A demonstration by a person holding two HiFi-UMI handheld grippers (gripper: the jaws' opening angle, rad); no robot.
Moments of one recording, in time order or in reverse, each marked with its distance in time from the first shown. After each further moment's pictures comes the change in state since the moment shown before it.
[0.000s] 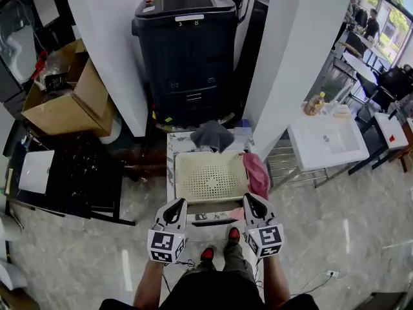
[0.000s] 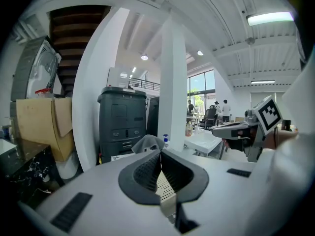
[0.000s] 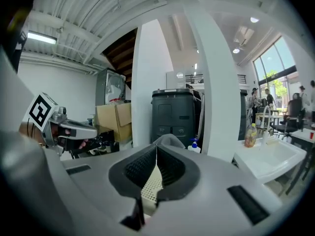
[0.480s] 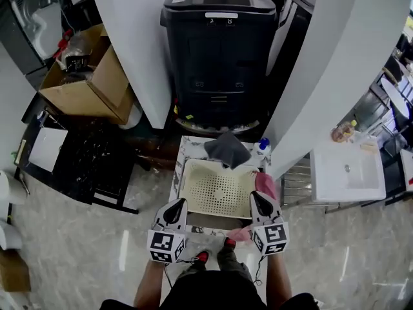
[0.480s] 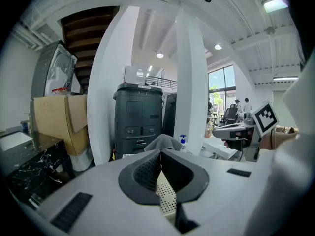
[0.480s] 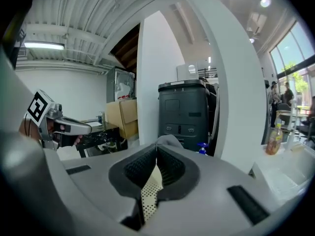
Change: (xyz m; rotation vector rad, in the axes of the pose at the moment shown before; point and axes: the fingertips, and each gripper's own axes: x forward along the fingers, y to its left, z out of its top) left arm 0.053 0.025 0.008 -0.080 0.025 0.210; right arm 0.097 -0.060 0.003 -0.033 0.027 0.190
